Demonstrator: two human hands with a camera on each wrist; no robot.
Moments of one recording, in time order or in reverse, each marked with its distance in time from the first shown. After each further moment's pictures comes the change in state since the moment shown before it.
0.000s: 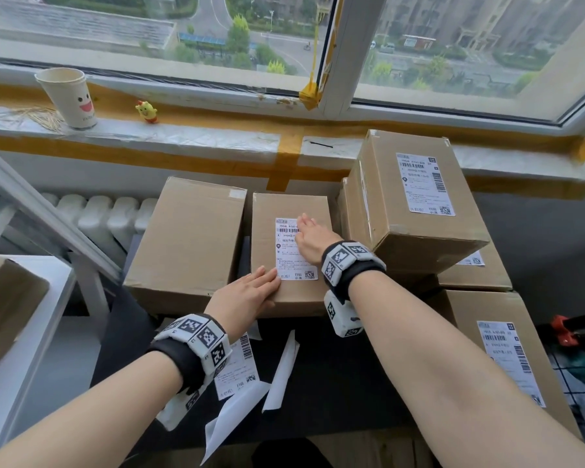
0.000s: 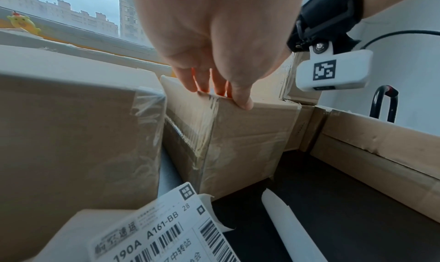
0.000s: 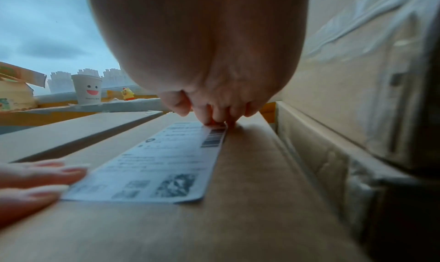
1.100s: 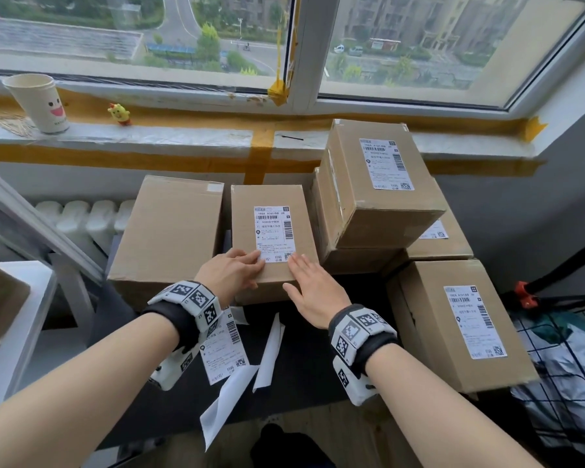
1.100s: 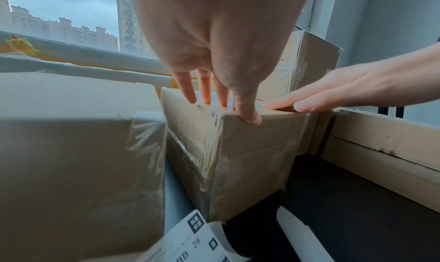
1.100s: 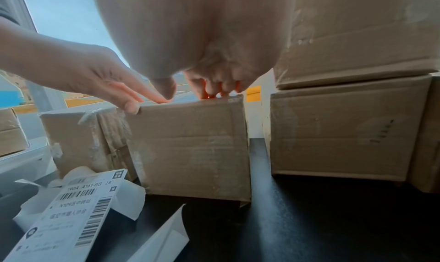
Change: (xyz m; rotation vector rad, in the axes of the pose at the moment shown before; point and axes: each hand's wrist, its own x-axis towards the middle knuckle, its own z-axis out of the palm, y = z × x) left_hand 0.011 0.011 -0.024 0.282 -0.161 0.042; right_hand -0.106 0.018 0.089 0.071 0.234 -0.098
